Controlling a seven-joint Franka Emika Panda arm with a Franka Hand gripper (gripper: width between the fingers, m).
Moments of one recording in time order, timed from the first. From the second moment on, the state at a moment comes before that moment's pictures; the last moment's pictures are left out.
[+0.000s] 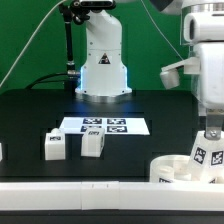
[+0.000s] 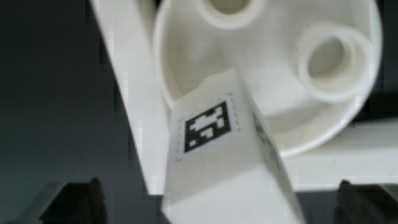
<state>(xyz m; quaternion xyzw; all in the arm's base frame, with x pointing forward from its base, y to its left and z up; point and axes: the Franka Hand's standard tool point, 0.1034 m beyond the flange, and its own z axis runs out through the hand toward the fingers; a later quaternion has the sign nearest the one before) 0.638 0.109 0.091 0.75 0.66 0.05 0.05</state>
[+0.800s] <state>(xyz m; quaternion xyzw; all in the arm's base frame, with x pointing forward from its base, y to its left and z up) 0.644 0.101 0.079 0.59 0.80 0.01 0.09</state>
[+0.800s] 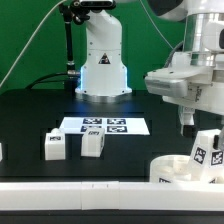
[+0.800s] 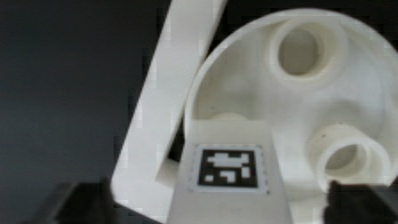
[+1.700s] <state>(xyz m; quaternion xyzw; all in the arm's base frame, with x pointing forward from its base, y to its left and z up) 0.644 0.075 0.080 0.76 0.65 0.01 0.05</state>
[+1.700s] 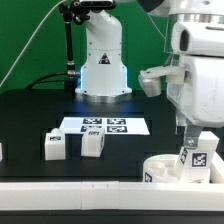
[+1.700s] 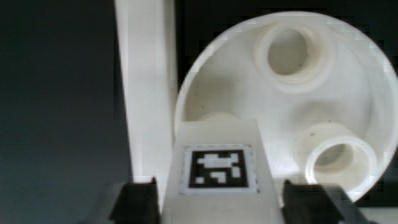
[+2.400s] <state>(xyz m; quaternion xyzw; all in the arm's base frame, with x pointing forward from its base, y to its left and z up) 0.641 0.074 0.079 0.91 0.41 0.06 0.03</state>
